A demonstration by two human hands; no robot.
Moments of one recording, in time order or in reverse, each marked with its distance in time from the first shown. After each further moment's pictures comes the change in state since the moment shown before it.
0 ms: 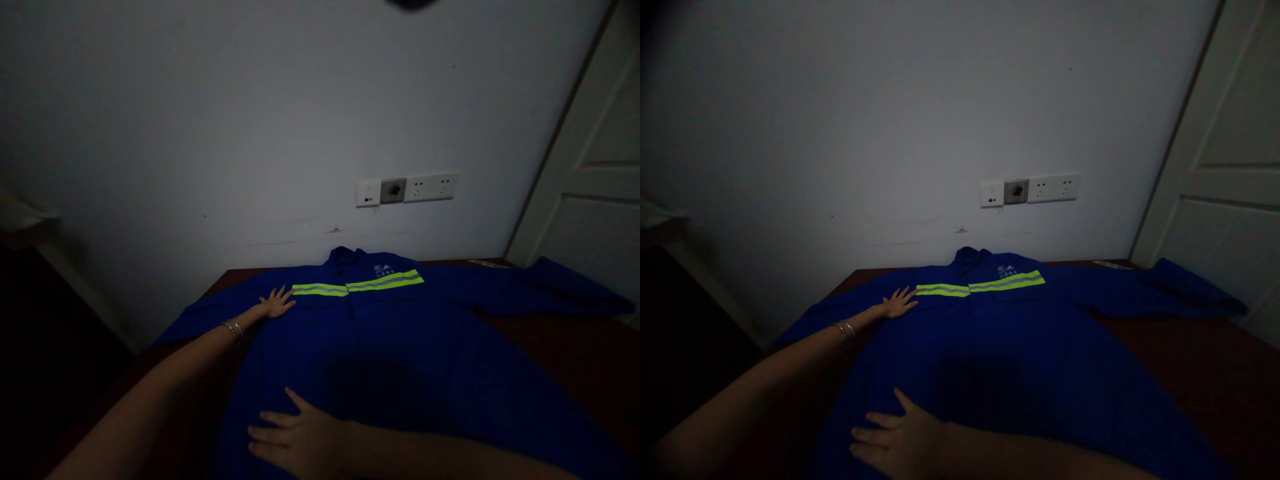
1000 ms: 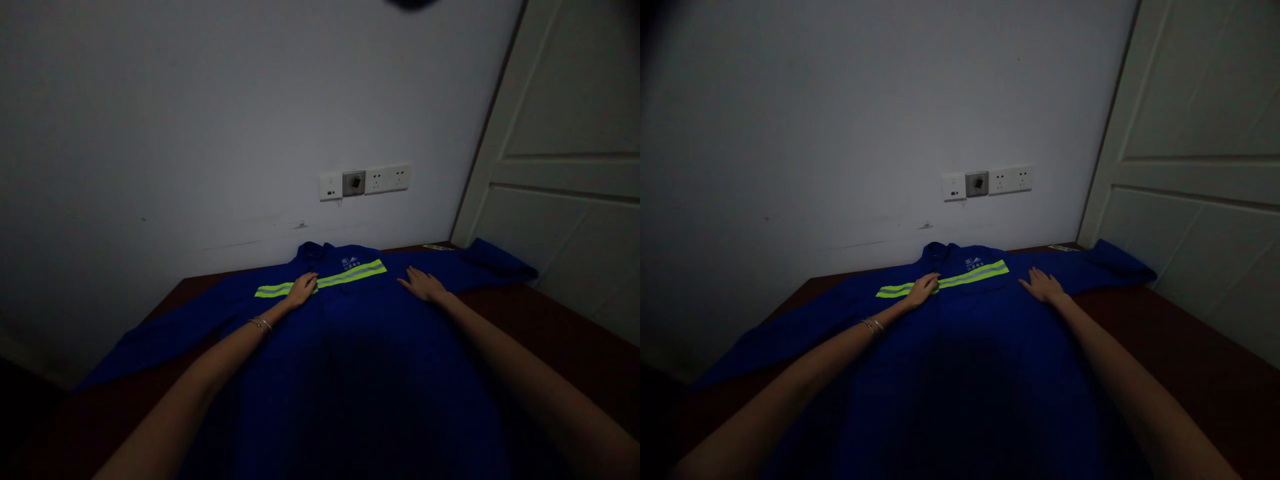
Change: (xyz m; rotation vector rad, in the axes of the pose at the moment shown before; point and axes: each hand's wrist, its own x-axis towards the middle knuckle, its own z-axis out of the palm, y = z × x) left_hand 0.061 0.170 -0.002 -0.486 0.472 0.502; right_hand -0.332 0.211 -0.138 -0.442 0.098 1.633
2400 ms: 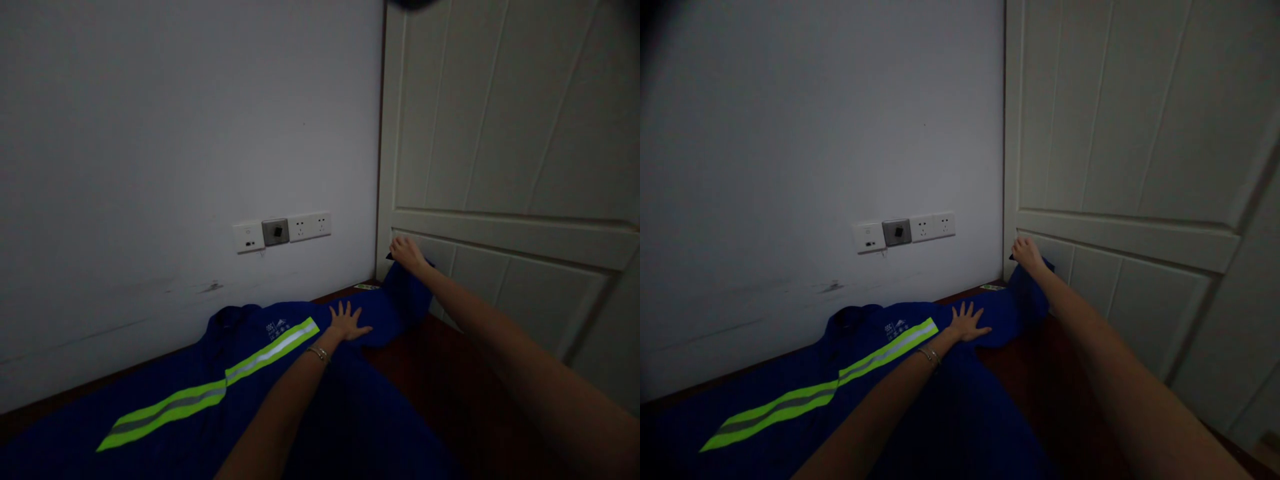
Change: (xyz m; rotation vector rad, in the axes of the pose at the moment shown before) left_hand 0.177 0.218 0.198 0.303 -0.527 0.313; right_hand 0.051 0.174 -0.175 -0.544 0.513 0.059
